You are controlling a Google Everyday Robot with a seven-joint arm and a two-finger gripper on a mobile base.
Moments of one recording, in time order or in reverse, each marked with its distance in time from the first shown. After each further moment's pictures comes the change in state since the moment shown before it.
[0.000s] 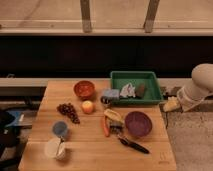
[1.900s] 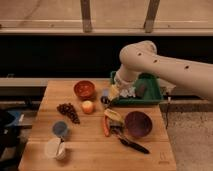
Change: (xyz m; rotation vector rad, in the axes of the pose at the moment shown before) arm -0.073 0.285 -0.016 -0.100 -0.054 -0.651
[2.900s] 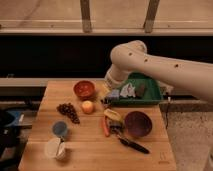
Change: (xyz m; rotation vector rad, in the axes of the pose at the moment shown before) arm -0.055 0.053 0.017 -0.054 -0.047 -0.146
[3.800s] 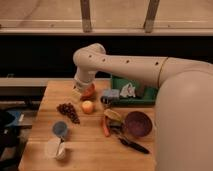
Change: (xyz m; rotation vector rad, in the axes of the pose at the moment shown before) arm -0.076 0.073 0.068 -0.099 0.035 -0.265
